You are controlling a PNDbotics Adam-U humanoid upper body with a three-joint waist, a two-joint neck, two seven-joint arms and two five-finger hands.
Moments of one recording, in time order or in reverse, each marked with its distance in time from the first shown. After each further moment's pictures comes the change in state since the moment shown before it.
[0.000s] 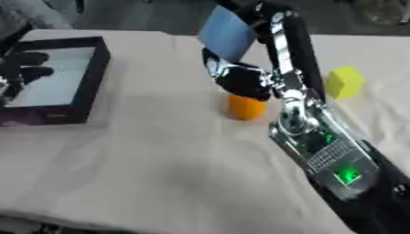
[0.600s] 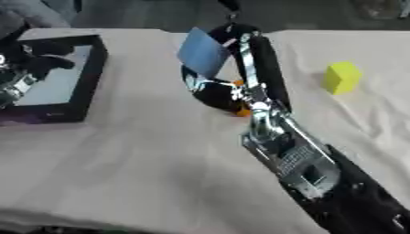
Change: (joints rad) left arm -0.240 0.092 -0.168 -0.005 -0.075 0.150 -0.151; right arm 0.004 0.068 0.067 0.117 0.070 -0.009 -0.009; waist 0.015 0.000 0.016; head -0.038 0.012
